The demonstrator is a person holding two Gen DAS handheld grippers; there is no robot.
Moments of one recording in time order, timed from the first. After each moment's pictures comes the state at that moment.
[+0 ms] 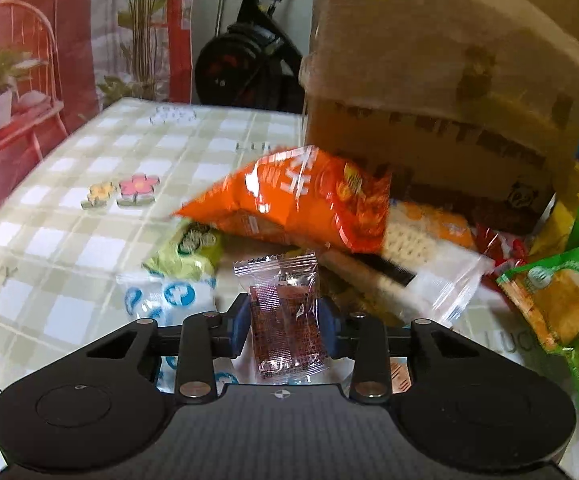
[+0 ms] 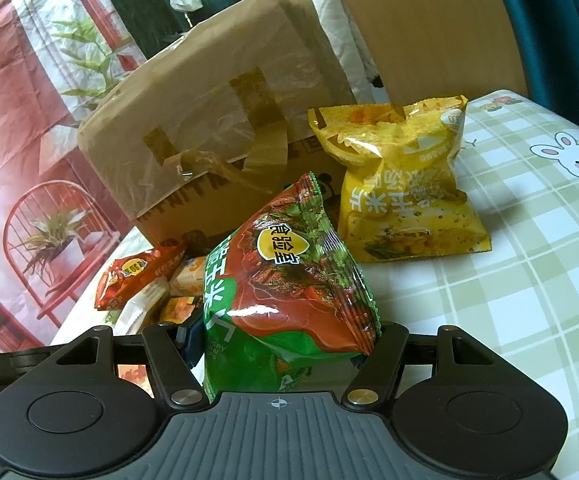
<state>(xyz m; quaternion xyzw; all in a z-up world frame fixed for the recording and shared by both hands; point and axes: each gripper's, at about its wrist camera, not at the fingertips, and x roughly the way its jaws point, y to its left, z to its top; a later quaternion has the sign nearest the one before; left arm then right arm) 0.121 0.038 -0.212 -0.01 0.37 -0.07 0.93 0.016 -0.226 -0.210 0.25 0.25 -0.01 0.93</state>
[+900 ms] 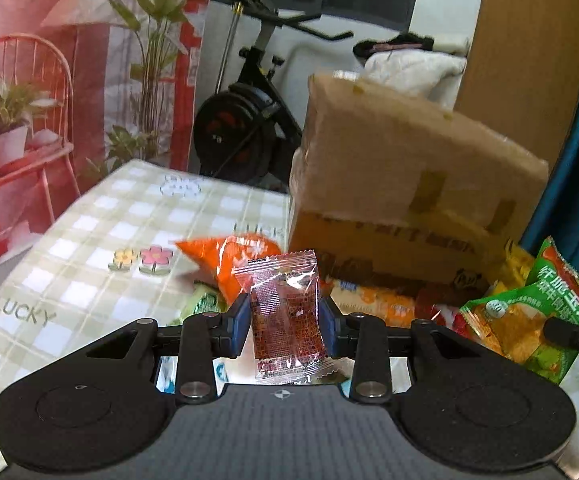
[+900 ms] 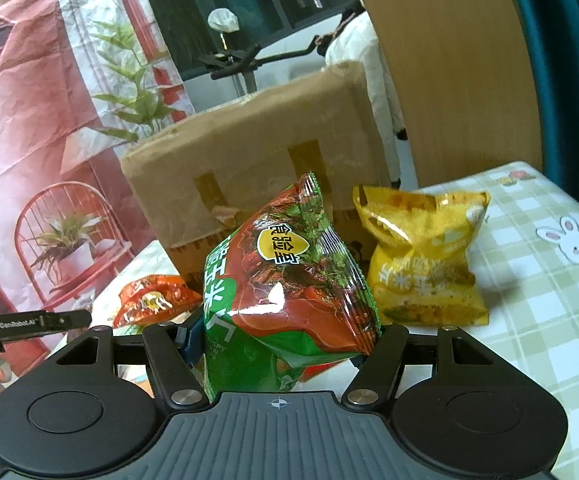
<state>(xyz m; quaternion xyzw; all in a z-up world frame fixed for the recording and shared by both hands) 0.089 0.048 -0.147 -0.05 0.29 -0.08 0.95 0.000 -0.210 -0.153 0.19 0.21 0.00 0.96</state>
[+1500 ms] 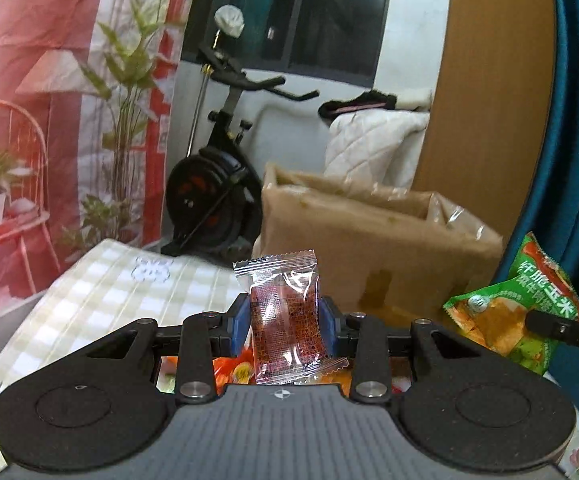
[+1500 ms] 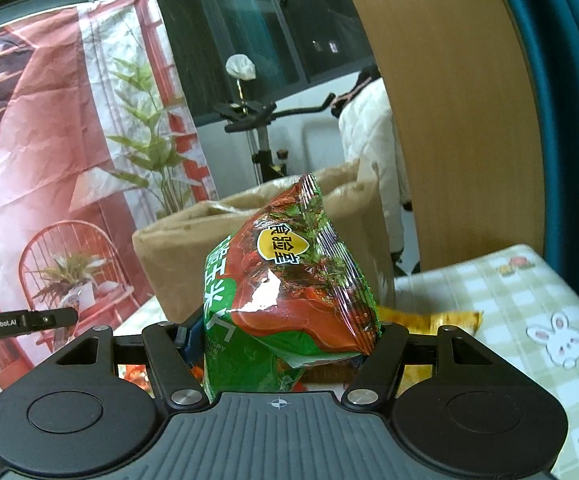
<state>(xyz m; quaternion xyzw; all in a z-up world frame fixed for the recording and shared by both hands) 0.097 0.026 -0.091 -0.05 0.21 -0.12 0.97 0.011 -0.232 -0.084 0.15 0.14 0.00 0.98</state>
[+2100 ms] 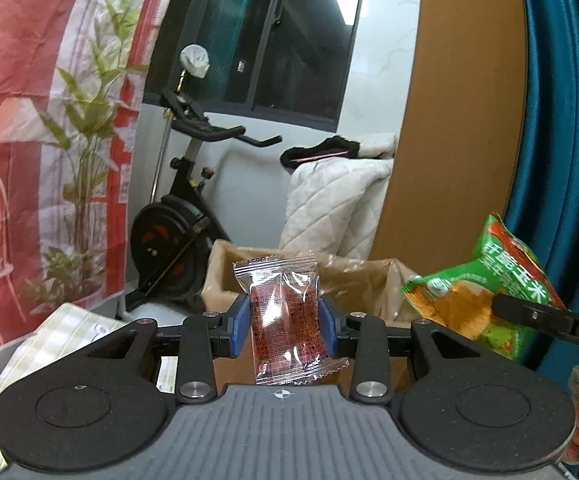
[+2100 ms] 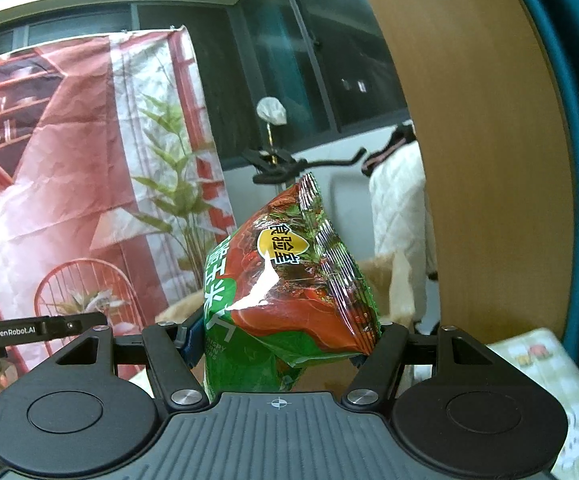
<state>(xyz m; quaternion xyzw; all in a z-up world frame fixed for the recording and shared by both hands) 0.124 -0.008 -0.039 -0.05 0.15 -0.17 0.97 0.046 -0.245 -0.004 0.12 0.08 0.03 0.99</state>
